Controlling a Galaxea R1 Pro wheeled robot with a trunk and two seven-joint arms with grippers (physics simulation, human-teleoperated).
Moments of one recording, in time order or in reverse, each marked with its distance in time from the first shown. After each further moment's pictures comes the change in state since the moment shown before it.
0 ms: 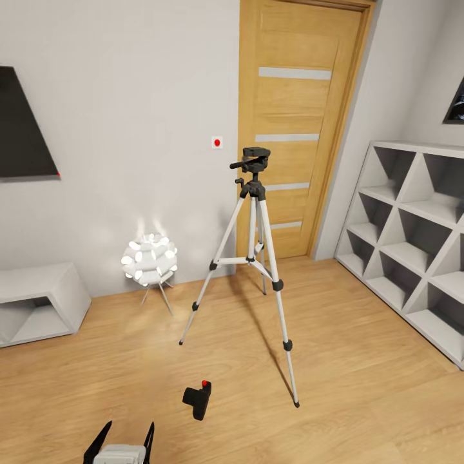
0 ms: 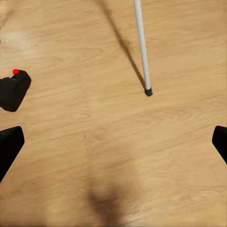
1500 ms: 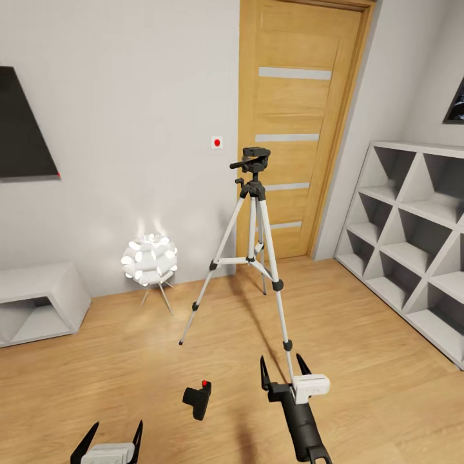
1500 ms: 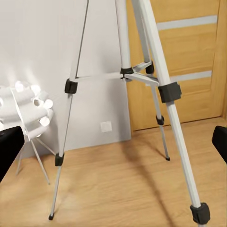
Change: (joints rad) left arm 0.002 0.000 0.059 -0.002 0.011 0.001 0.001; right arm 0.003 0.112 0.139 -0.766 0.053 0.111 -0.006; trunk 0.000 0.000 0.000
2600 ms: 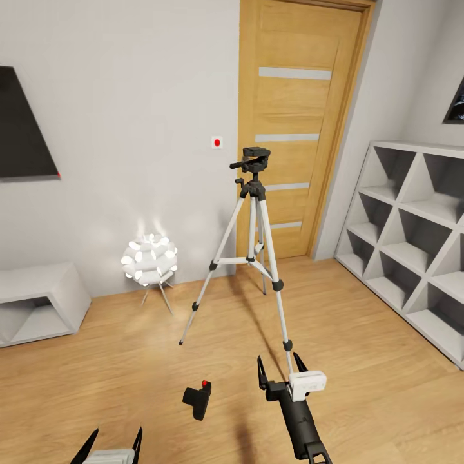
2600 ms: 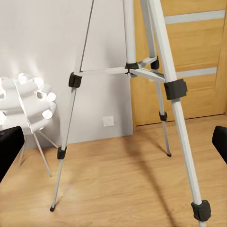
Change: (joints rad) left arm 0.000 -0.002 0.002 0.037 0.000 0.000 -0.001; right arm 0.000 0.000 0.012 -0.028 0.023 0.060 -0.001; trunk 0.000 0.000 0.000
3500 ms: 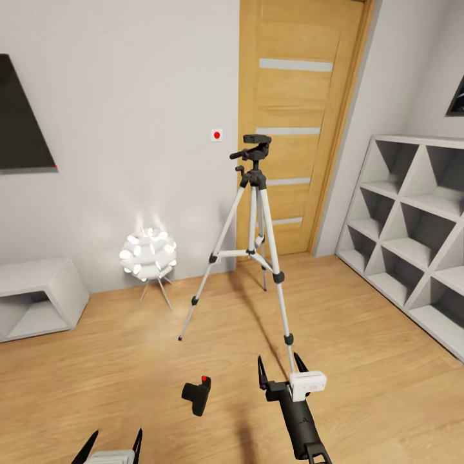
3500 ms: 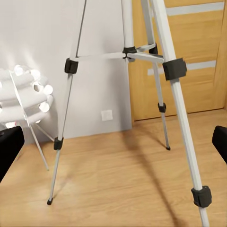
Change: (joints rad) left arm 0.000 -0.001 0.000 0.008 0.000 -0.001 0.001; right arm 0.000 0.001 0.000 0.003 0.000 0.000 -0.007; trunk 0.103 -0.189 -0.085
